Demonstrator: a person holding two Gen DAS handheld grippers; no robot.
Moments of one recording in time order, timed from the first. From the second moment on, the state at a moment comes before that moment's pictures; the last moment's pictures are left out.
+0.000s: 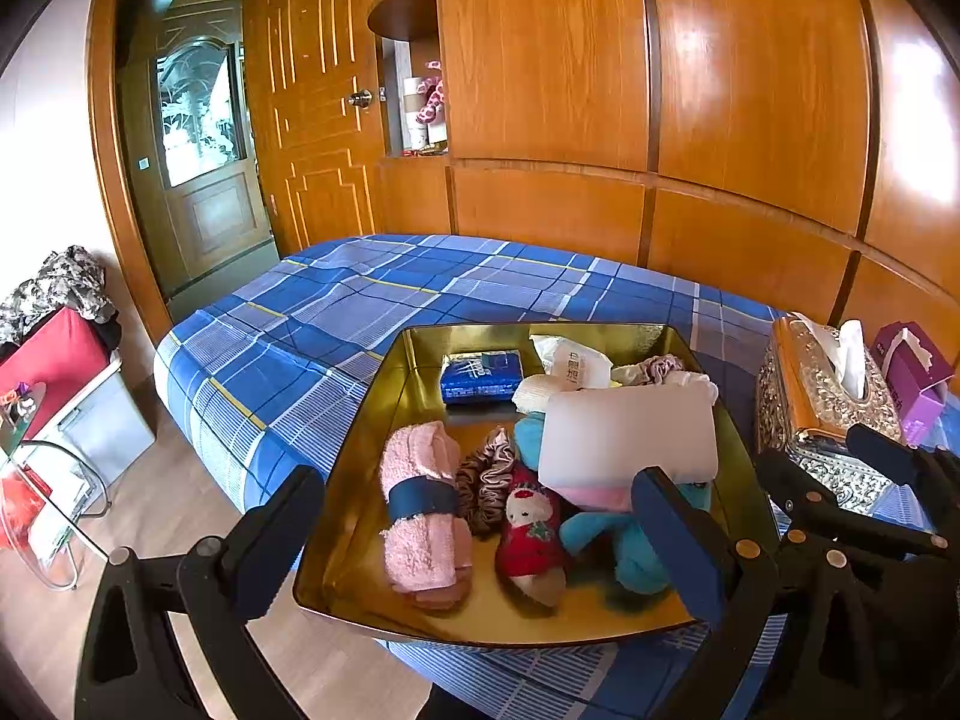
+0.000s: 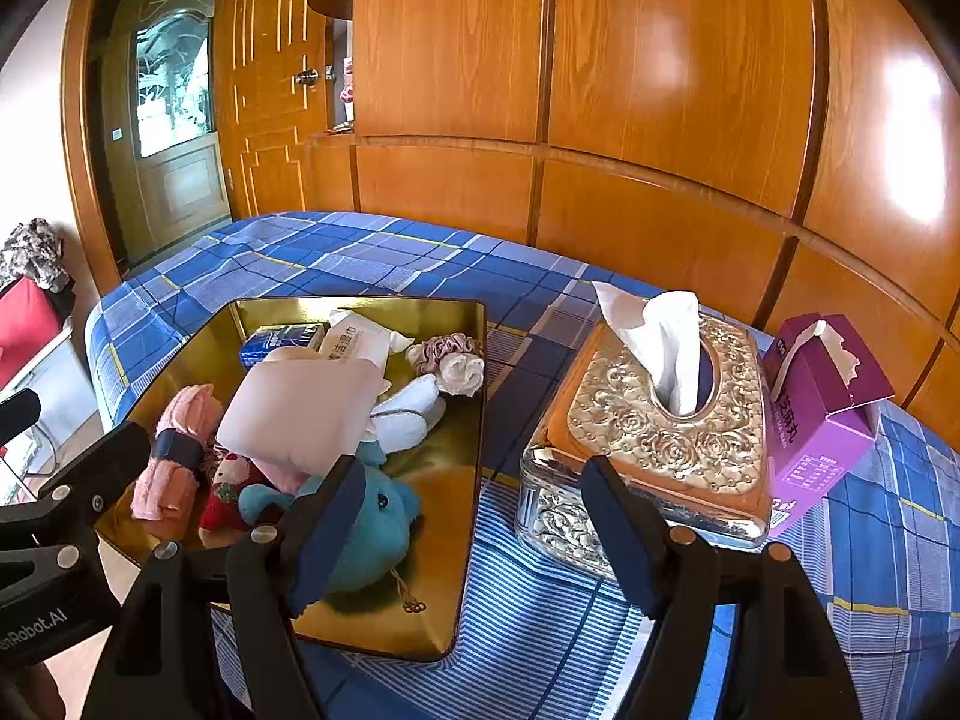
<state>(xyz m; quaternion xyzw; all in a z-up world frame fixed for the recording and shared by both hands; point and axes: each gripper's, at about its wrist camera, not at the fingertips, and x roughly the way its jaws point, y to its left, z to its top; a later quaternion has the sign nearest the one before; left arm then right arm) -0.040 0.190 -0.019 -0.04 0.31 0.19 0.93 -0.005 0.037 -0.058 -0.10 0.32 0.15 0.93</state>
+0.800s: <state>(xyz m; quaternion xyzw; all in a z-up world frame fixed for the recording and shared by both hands) -0.039 0.188 -0.020 -0.03 0.32 0.18 0.93 -0.005 0.036 -0.057 -0.10 0.32 0.15 0.93</state>
